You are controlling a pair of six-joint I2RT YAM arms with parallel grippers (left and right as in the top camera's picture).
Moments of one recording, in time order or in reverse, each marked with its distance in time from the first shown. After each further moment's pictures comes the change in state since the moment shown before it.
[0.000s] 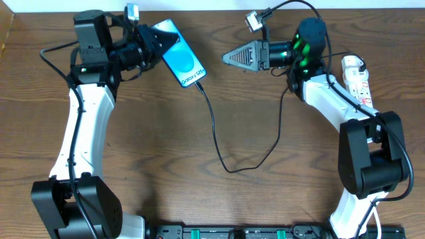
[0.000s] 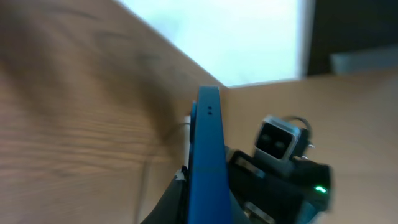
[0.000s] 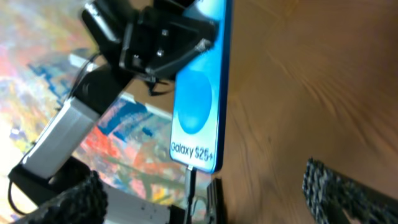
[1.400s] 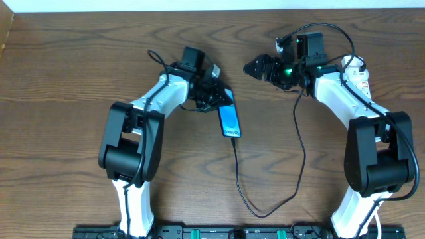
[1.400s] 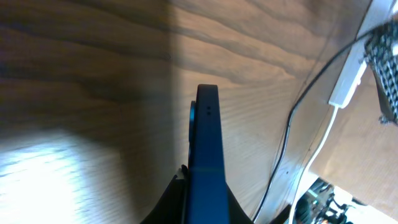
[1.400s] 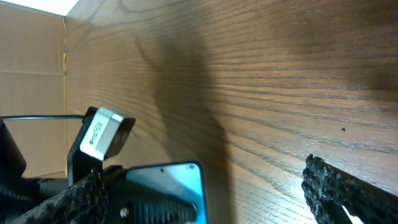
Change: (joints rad) left arm -0.383 0.455 0.000 -0.198 -0.208 0.256; right arm -0.080 -0.002 0.002 -0.953 0.707 -0.596
